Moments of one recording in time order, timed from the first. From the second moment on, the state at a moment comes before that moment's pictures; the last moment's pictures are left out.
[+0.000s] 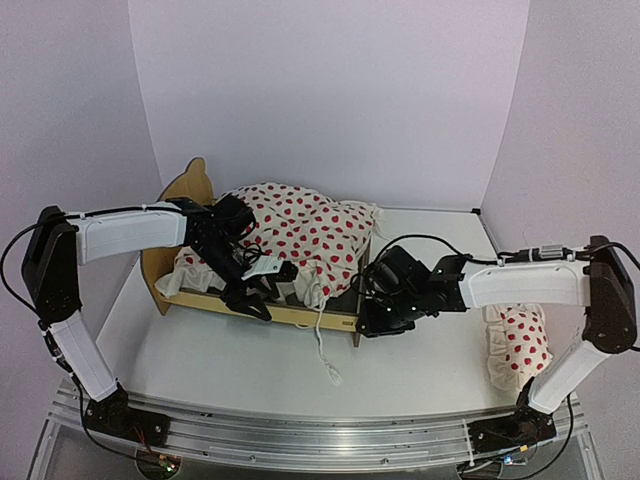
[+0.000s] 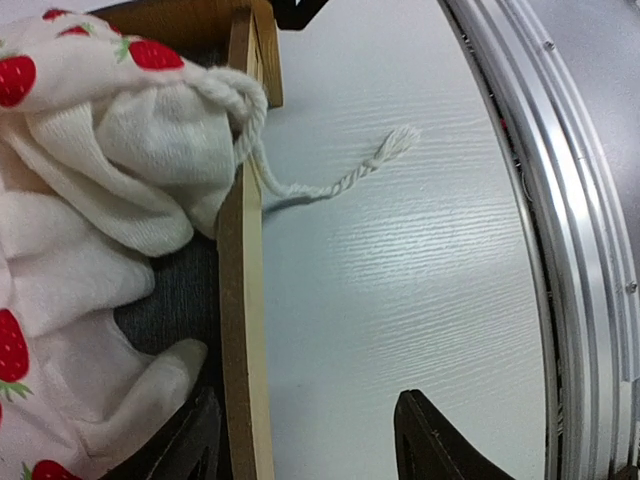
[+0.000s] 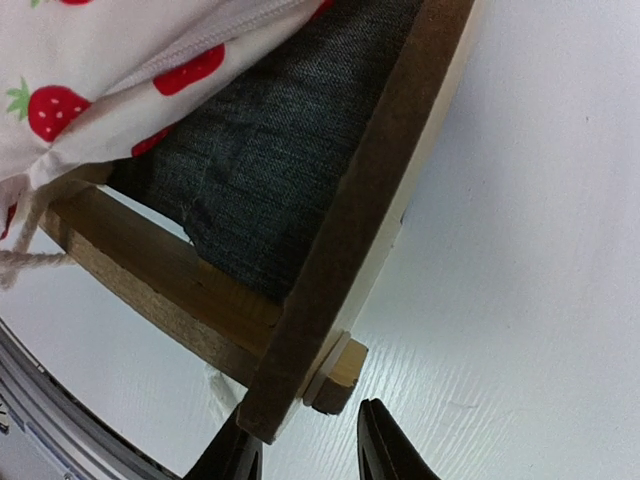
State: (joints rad) left arm -0.67 1.71 1.31 -0.81 0.58 1.00; right arm 0.94 1.61 1.04 -0.48 0.05 0.69
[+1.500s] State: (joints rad) left arm -0.64 1.89 1.45 -0.71 0.41 0.79; right arm 0.95 1.87 0.85 0.34 0.08 0.18
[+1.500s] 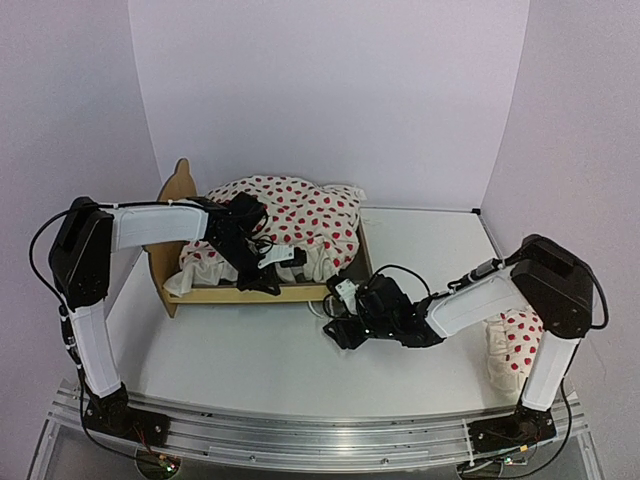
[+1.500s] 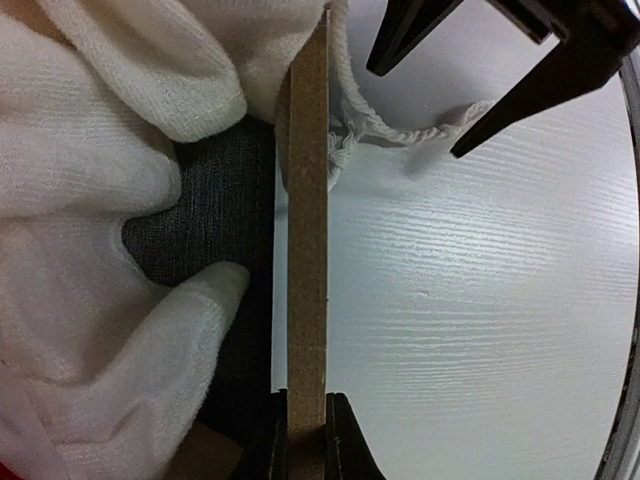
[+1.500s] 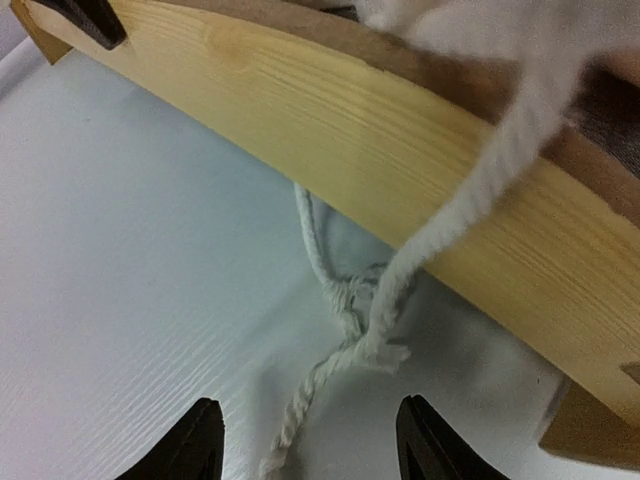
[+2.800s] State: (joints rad) left arm -0.65 1.94 1.73 -0.95 0.52 0.59; right arm 0.95 2.14 0.91 0.91 0.40 0.17
